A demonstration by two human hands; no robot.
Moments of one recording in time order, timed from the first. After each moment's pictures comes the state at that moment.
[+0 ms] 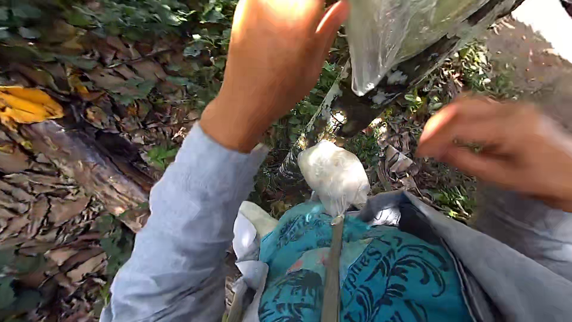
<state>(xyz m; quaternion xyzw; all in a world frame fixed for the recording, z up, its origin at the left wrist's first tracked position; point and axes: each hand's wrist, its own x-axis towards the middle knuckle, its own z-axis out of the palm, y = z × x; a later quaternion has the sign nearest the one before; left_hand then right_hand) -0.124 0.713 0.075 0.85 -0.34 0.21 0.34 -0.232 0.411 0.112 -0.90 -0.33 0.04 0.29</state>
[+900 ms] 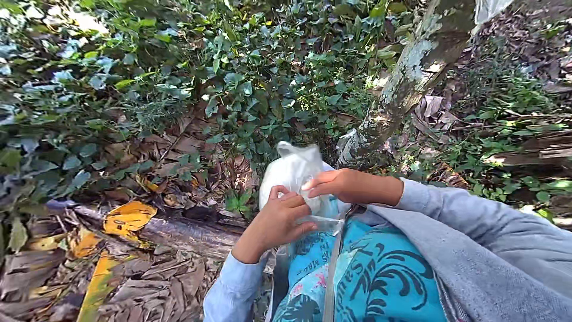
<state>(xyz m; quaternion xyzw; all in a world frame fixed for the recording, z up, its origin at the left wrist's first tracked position) -0.135 1.103 -0.071 0.71 -0.60 -0.13 0.34 -0.204 0.858 -0.052 -0.86 -0.29 0.02 0.43</state>
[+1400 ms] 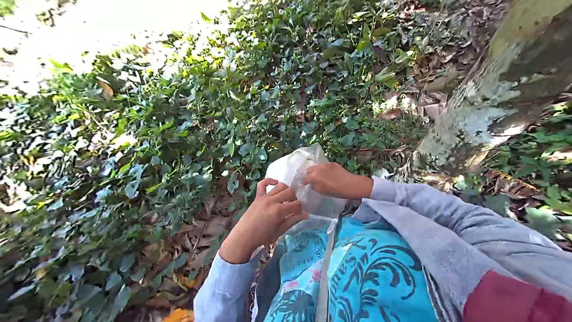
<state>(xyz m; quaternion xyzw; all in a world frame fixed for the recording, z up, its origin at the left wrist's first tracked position) 0.193 0.992 -0.098 0.66 -0.71 -0.10 0.25 0.080 0.791 -0.125 -0.94 -0.04 0.10 0.32</state>
